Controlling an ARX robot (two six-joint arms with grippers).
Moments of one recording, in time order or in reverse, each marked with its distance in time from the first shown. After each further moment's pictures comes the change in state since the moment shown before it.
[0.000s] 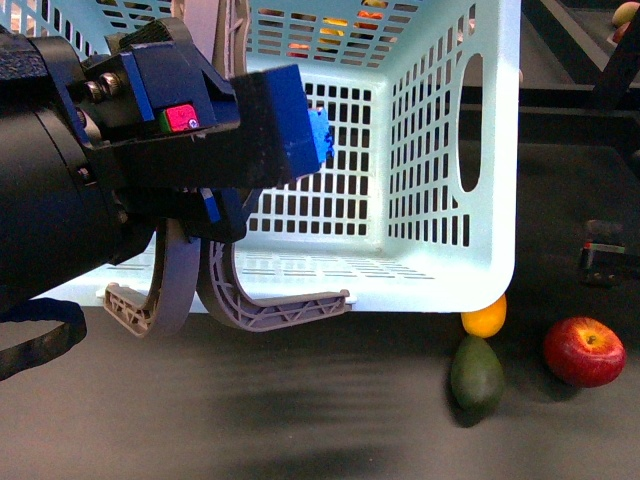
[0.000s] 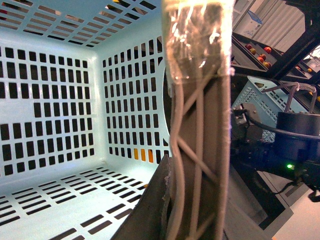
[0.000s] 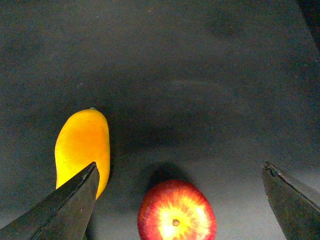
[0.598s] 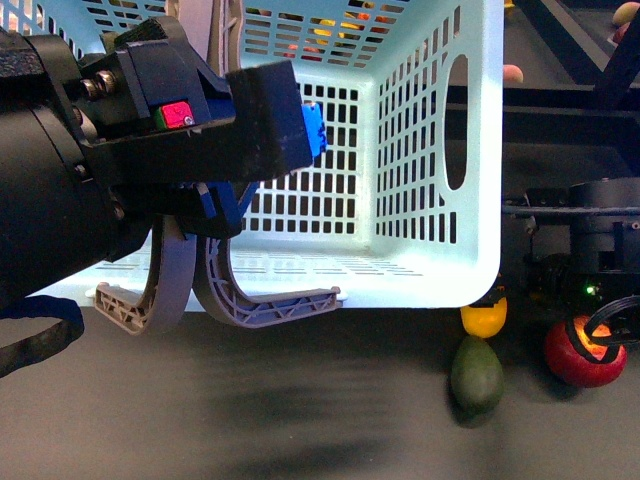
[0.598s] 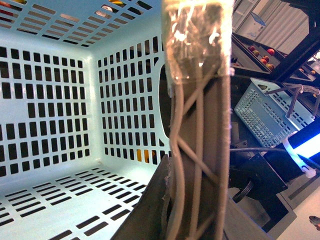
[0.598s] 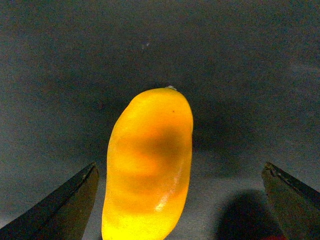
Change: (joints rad) left arm 0.000 0.000 0.000 0.000 -0.006 0.000; right arm 0.158 0.333 0.326 -0.106 -0.032 -0.008
